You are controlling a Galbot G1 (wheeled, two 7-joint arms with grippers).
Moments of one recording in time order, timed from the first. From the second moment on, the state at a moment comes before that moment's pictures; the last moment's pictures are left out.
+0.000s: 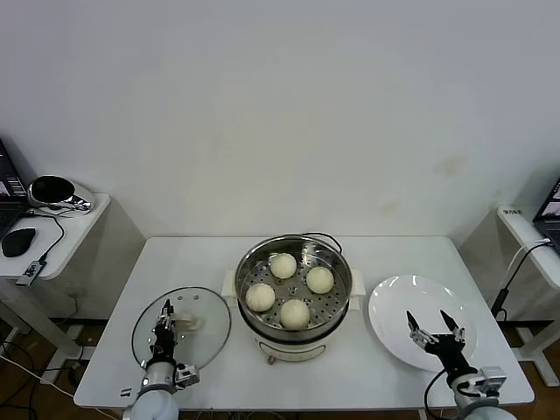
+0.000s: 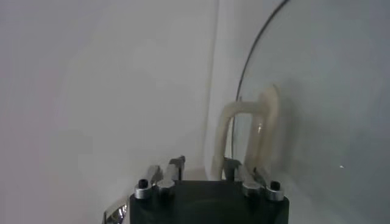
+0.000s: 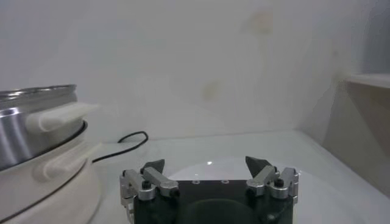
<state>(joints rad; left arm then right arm) 1.25 -1.35 -0.49 -1.43 1.24 0.18 -0.24 -1.50 1.23 0.75 1.75 0.47 0.00 -0.21</state>
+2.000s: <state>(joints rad) 1.10 -1.45 -0.16 -1.98 1.63 0.74 0.31 -1.47 1.28 0.77 1.76 0.38 -0.03 -0.20</state>
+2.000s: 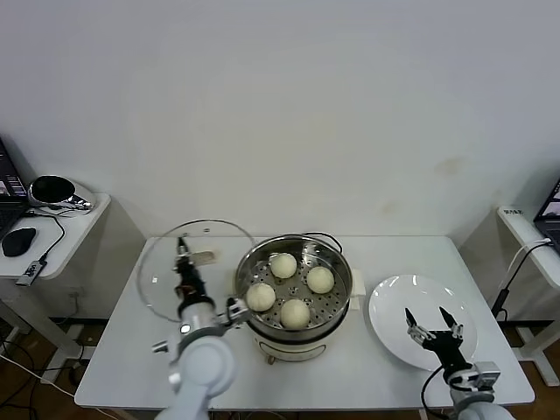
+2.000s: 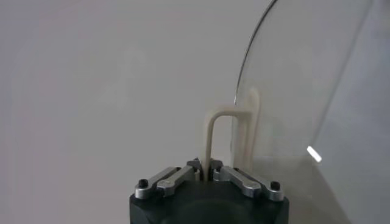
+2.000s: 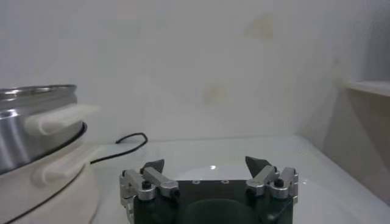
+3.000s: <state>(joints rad) 0.96 -1.59 0.15 -1.79 1.67 0.74 0.36 -1.46 1.29 0.79 1.74 0.37 -0.04 -0.20</state>
